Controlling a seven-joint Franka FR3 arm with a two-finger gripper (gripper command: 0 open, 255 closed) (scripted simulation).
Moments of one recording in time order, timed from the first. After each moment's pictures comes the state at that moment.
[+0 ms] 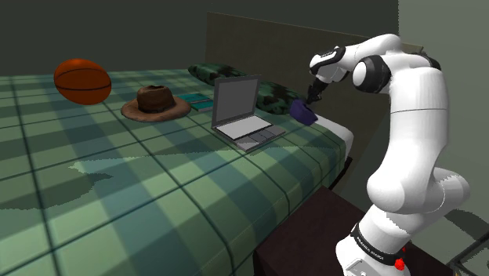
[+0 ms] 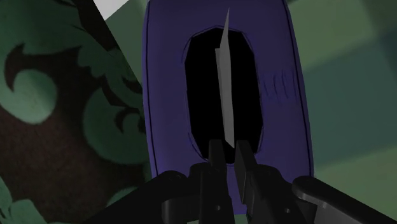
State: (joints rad) arm -0.55 0.56 -0.28 -1.40 0.33 2.25 -1.98
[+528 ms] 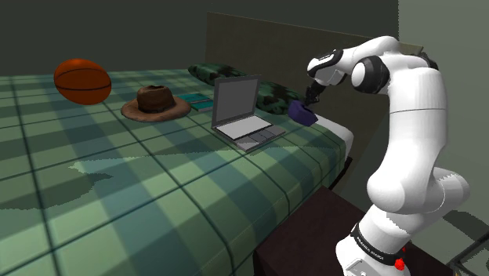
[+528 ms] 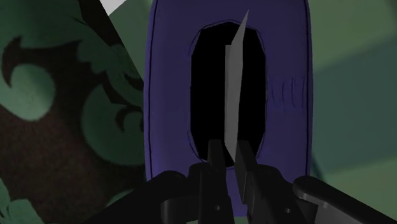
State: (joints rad) arm -0.55 0.57 -0.26 -1.43 0.35 2.32 -2.00
